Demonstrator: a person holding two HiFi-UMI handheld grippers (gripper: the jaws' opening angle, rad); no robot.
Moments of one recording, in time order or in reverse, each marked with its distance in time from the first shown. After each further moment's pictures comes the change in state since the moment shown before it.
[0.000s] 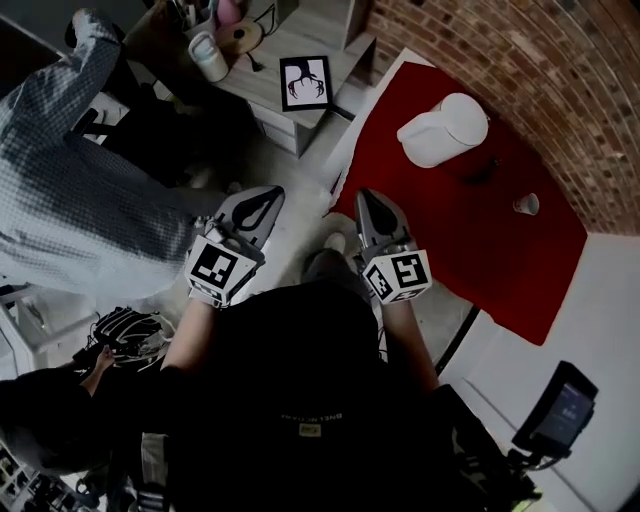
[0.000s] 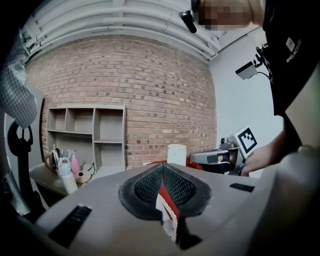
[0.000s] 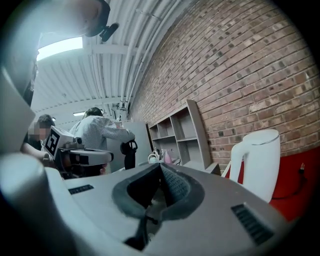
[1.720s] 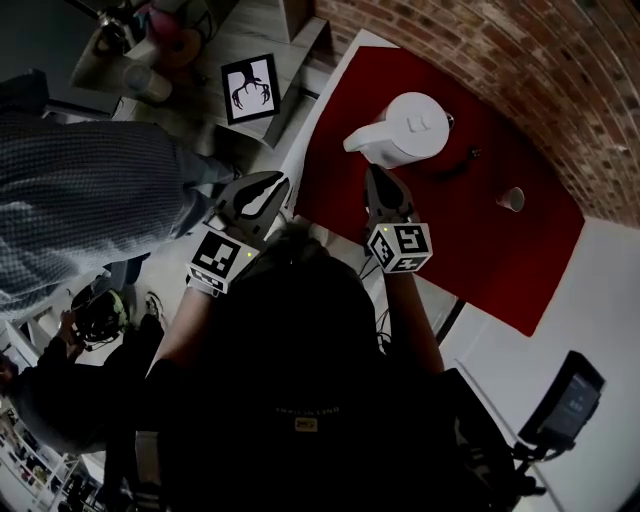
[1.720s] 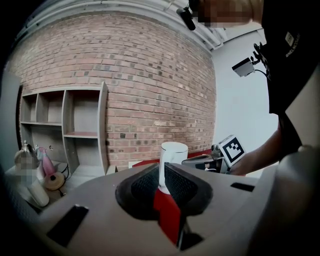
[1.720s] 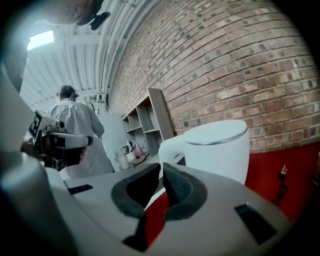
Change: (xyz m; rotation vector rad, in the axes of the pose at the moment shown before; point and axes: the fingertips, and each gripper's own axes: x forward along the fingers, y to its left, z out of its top) left arm 0.177 -0.021 0.023 -0.002 0.095 -0.112; right arm 0.017 -0.208 -0.019 0.081 0.121 -0.181
